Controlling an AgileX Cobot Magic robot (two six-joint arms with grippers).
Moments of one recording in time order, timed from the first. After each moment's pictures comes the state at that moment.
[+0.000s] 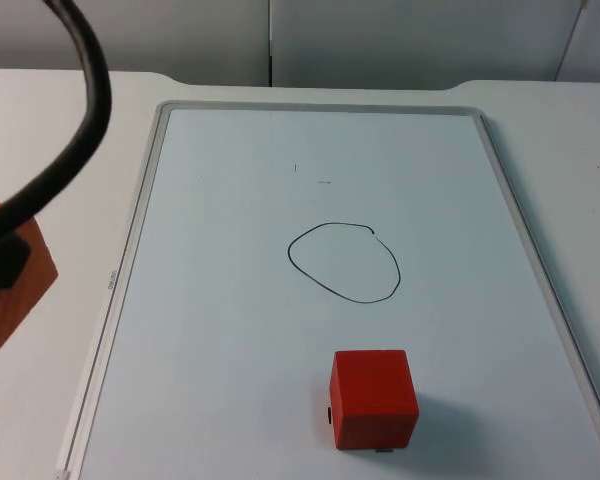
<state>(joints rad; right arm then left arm) -0.04 0.39 -0.63 0.61 1.02 -0.58 -0.56 0.96 -0.65 -0.01 0.74 -0.11</state>
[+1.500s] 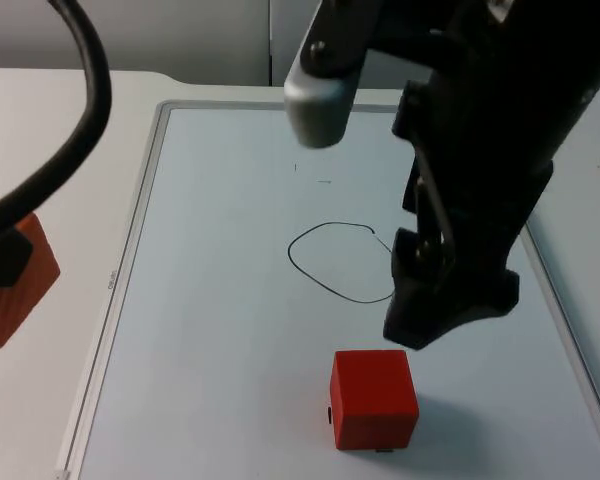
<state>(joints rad) 0.76 1.70 -1.24 0.06 1.01 -0.63 -0.56 0.96 -0.65 -0.01 0.73 -0.11</state>
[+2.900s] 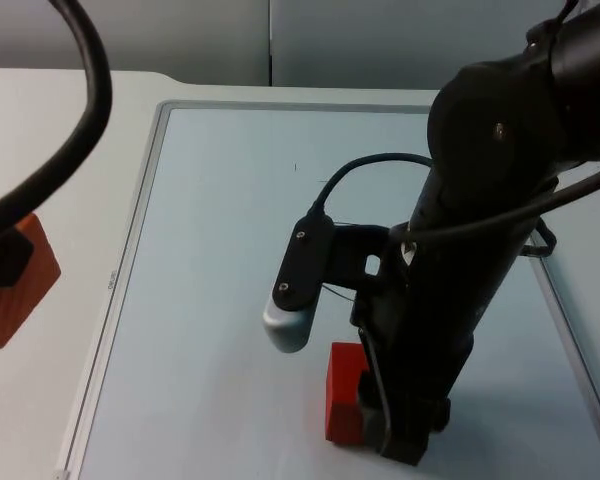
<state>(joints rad) 0.76 1.97 -1.06 0.10 0.66 -0.67 -0.56 0.96 -0.65 -0.01 0.73 -0.11</state>
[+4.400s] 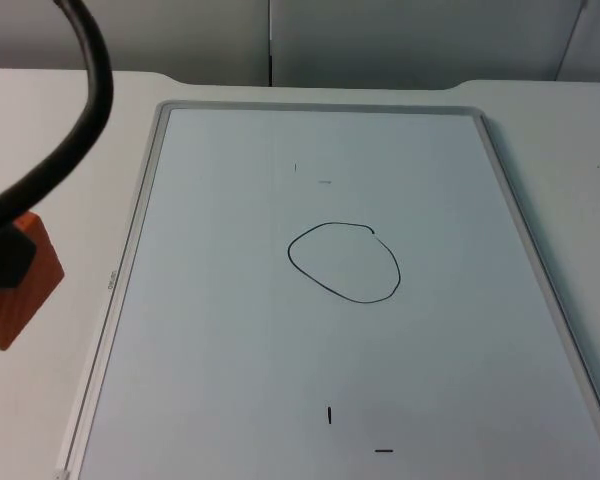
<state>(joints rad) 0.77 0.87 -0.86 -0.13 0.85 0.17 -0.56 0.96 -0.65 -0.02 0.73 -0.11</state>
